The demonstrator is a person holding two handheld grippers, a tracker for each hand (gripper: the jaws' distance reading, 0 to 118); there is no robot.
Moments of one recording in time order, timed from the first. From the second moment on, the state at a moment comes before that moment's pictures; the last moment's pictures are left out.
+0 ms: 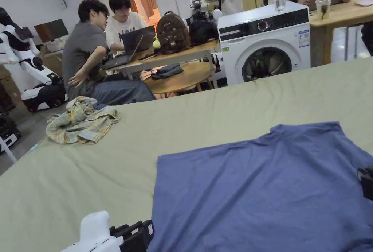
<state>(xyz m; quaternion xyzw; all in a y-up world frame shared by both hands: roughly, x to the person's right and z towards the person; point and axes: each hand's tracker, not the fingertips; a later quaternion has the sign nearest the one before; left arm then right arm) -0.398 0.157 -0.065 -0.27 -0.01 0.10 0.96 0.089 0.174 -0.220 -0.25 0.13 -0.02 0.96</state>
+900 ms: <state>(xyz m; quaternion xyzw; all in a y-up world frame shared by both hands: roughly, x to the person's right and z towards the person) -0.377 0.083 -0.073 -0.42 -0.01 0.04 0.91 0.181 0.145 -0.151 -0.37 0.09 -0.07 0.92</state>
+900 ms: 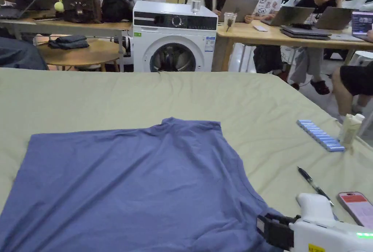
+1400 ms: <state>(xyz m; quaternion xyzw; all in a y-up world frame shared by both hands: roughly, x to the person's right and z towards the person) -0.392 0.073 -0.074 -0.42 -0.01 0.05 0.91 0.177 0.094 -0.156 -0.42 0.10 -0.12 0.89</state>
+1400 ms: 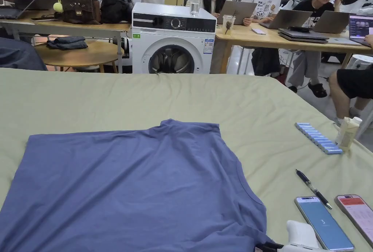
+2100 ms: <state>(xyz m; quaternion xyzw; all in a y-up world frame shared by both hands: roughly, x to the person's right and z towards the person) -0.420 0.175 -0.267 -0.34 0.02 0.10 0.94 0.113 0.157 -0.408 -0.36 0.09 -0.08 0.92</state>
